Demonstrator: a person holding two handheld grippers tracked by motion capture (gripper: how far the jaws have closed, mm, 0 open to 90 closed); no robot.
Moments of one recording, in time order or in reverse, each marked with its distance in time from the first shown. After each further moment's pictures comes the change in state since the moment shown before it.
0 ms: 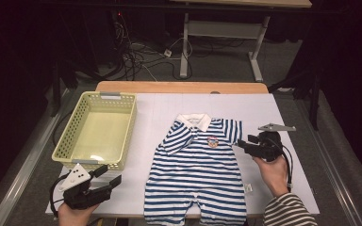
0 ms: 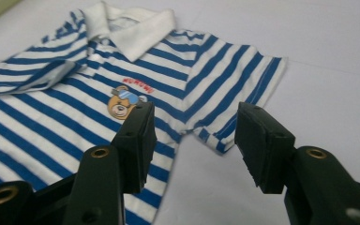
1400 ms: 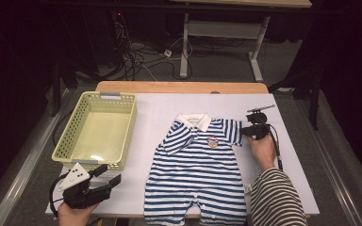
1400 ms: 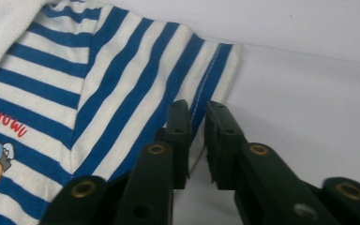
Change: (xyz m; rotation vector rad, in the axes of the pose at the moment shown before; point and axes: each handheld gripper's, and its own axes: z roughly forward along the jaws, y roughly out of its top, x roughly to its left) left arm 0.002 0.000 0.000 -0.013 -0.003 -0.004; right arm -0.044 0.037 0.084 0.272 -0.145 0.115
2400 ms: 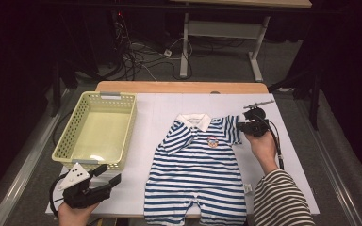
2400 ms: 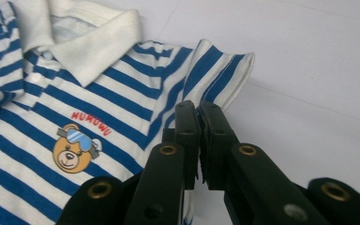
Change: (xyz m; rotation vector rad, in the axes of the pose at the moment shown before) left arm 0.001 0.000 0.000 -0.005 -0.002 -0.009; right arm 0.027 0.009 -0.038 -0.095 0.055 -0.142
